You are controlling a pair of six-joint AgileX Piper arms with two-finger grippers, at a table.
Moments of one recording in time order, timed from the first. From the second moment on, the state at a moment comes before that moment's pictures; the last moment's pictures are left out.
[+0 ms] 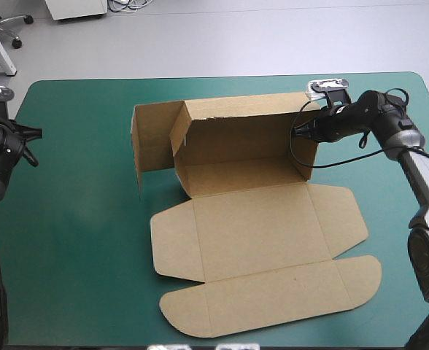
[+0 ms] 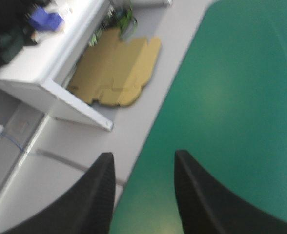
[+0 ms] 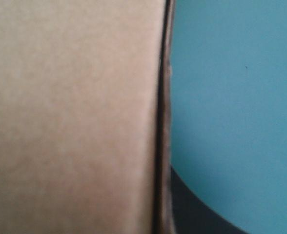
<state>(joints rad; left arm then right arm) 0.17 1.51 -1.28 0.79 0.61 -0.48 0.10 1.78 -1.57 0.36 0.84 -0.35</state>
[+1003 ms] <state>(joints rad) 0.17 1.57 -1.28 0.15 0.93 0.05 0.10 1.96 -1.98 0.22 1.25 -0.20</state>
